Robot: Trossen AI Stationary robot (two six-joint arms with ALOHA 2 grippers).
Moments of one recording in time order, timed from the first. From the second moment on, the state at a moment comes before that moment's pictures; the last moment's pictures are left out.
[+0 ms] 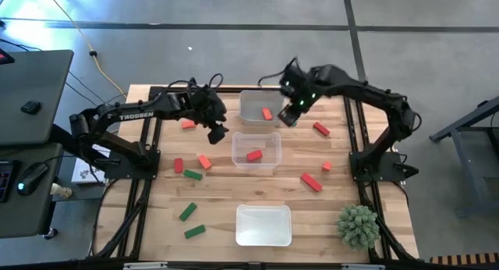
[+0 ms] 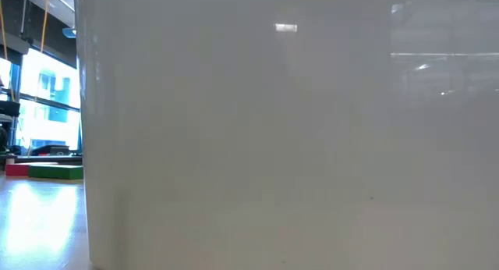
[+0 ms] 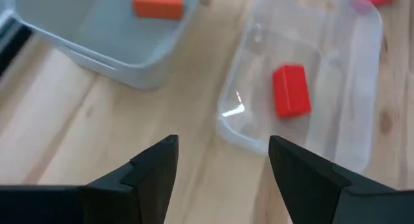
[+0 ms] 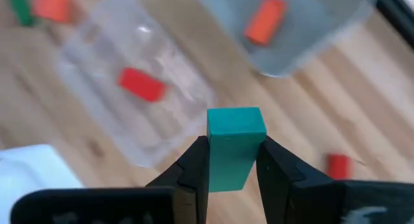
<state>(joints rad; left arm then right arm) 0.53 1.37 0.97 -0.53 0.15 -0.01 -0.36 1.64 1.72 -1.29 -0.09 0.34</state>
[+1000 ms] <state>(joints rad) 0.28 1.37 0.97 -0.59 0.14 -0.41 0.30 1.81 1.72 -0.96 -0.13 0.25</state>
